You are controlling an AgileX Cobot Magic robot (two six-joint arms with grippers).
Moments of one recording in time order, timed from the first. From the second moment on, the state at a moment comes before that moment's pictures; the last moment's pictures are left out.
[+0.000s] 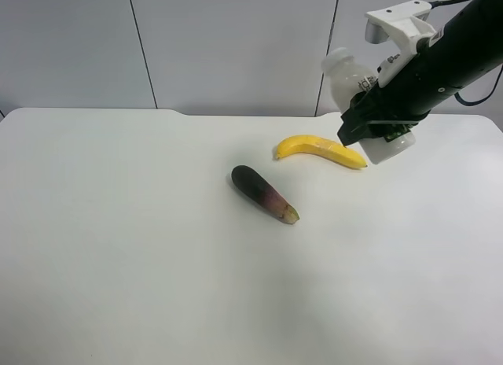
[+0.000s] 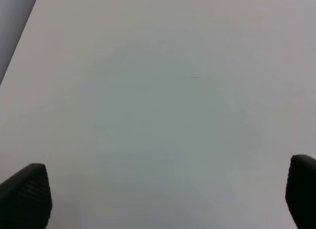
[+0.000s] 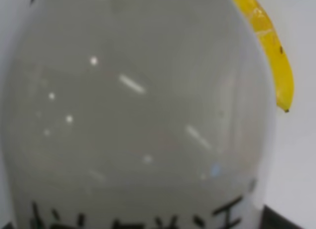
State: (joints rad) left arm 0.12 0.00 -0.51 -0.03 1.06 0.08; right arm 0.30 1.45 -1.04 0.25 0.71 -0.44
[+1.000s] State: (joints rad) left arm 0.12 0.00 -0.51 -0.03 1.06 0.08; right arm 0.07 1.61 -0.67 0.24 0.39 -0.44
